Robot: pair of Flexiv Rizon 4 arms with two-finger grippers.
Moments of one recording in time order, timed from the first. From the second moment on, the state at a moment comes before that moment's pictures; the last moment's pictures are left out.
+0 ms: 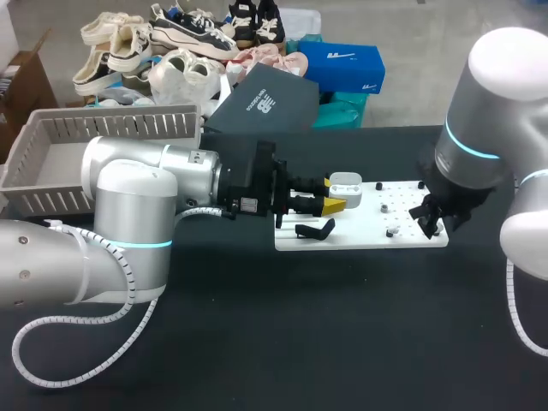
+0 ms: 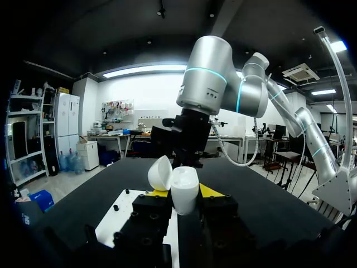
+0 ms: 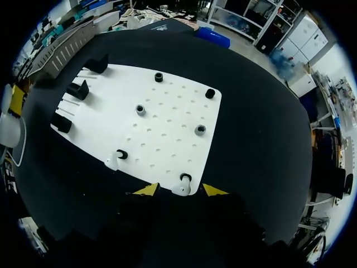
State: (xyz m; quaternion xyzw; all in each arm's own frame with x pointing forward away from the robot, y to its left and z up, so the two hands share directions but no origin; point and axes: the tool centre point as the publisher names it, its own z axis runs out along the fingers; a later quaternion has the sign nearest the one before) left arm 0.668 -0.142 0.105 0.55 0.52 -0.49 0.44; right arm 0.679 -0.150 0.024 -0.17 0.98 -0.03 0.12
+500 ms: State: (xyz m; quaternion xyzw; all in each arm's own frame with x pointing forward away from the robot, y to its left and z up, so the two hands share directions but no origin) left arm 0.668 -0.142 0.105 0.55 0.52 -0.49 0.44; right arm 0.680 -0.151 0.022 -0.16 0.98 -0.03 0.12
